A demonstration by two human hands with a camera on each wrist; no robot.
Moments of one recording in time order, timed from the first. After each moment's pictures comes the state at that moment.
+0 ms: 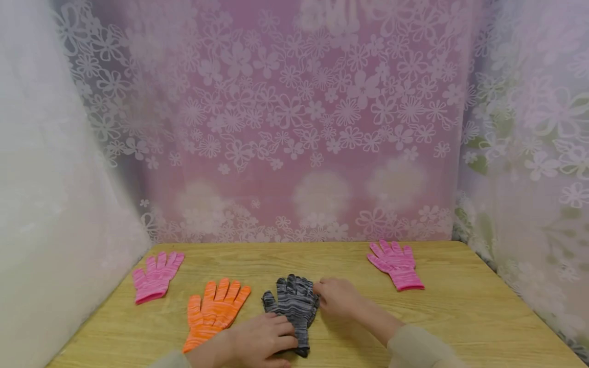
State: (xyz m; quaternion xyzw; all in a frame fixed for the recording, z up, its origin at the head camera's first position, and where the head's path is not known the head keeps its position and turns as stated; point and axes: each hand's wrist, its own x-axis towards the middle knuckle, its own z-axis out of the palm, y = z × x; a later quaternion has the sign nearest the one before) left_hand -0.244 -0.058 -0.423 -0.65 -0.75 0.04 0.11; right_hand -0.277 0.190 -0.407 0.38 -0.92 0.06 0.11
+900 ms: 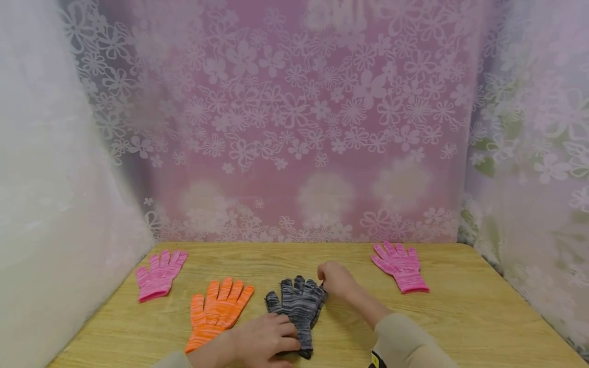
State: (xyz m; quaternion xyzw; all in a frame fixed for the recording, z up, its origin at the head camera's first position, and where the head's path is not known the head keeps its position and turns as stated) left_hand -0.247 -0.060 -0.424 -0.65 -0.76 0.02 0.08; right_hand -0.306 0.178 -0.401 0.28 -0.93 0.19 0.13
